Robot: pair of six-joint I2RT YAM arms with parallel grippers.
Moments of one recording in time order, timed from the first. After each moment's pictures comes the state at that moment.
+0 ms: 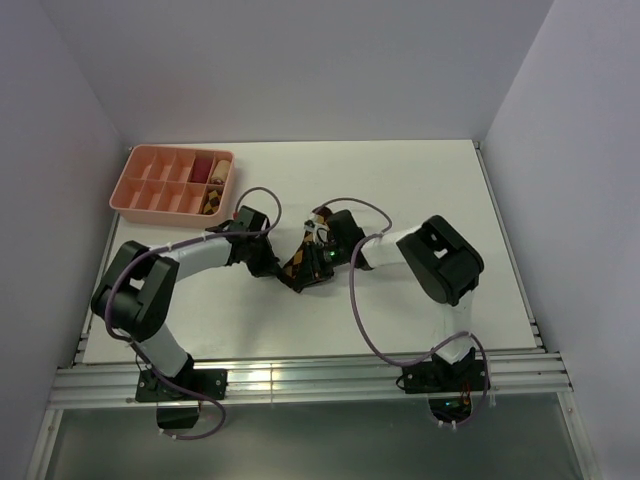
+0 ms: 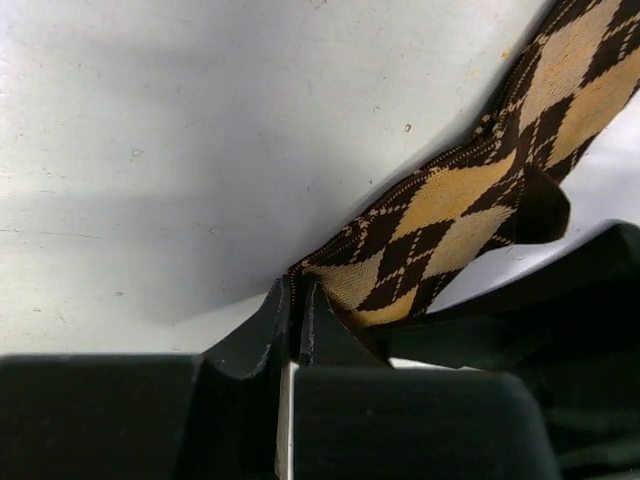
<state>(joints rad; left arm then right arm) -0.49 1.67 0.88 -0.28 0.16 -0.90 0.62 1.98 0.94 0.23 -0.82 0.60</state>
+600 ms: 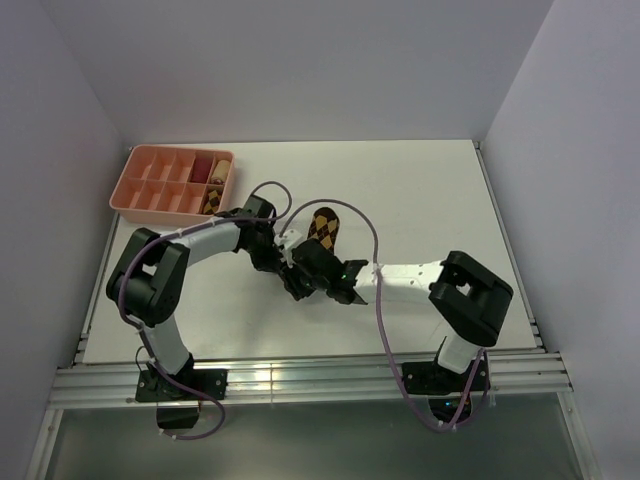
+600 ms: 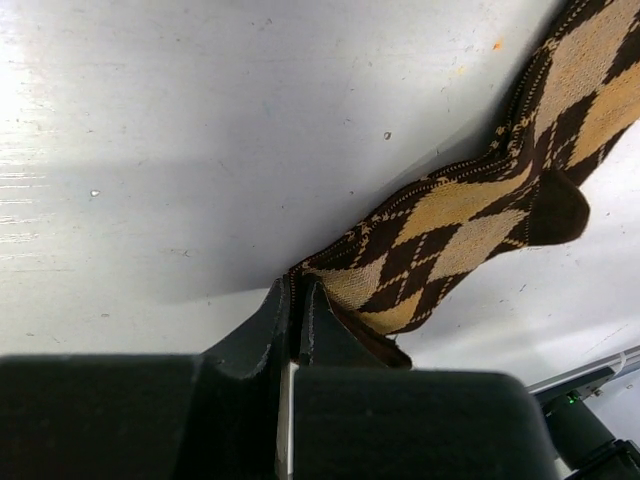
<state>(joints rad) -0.49 1.78 1.06 -0.45 0.21 -0.78 0.98 1.65 0.89 0.08 0.04 0.22</state>
